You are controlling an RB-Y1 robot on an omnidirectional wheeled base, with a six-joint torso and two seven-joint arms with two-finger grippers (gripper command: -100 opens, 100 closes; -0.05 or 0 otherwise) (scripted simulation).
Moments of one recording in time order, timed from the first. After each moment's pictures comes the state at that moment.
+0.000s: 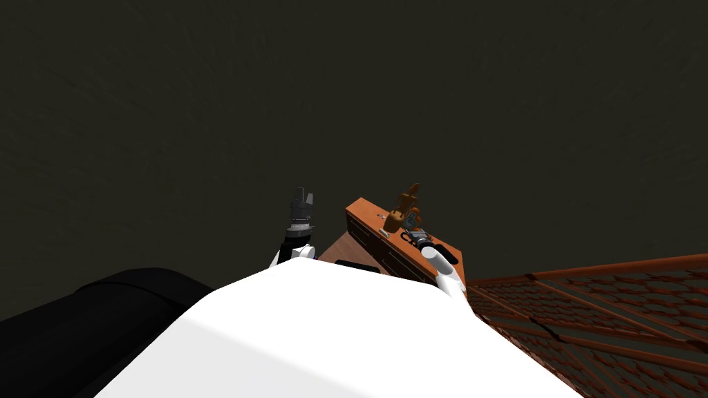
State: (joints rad) left arm 0.54 0.03 -0.04 -2.24 0.03 -0.54 -0.14; right arm 0.03 -0.27 -0.25 -1.29 -0.82 0.28 -0.63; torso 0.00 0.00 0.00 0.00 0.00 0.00
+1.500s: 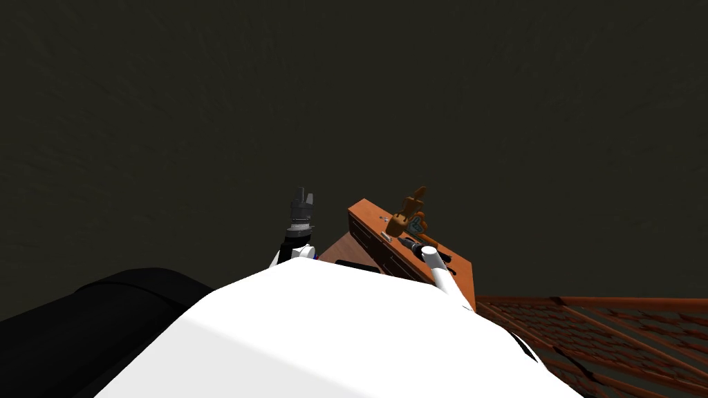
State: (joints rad) left arm 0.54 0.03 -0.04 -2.24 0.03 -0.54 -0.14; right arm -0.16 -0.29 -0.34 -0.85 -1.01 0.56 -0.81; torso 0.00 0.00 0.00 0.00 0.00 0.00
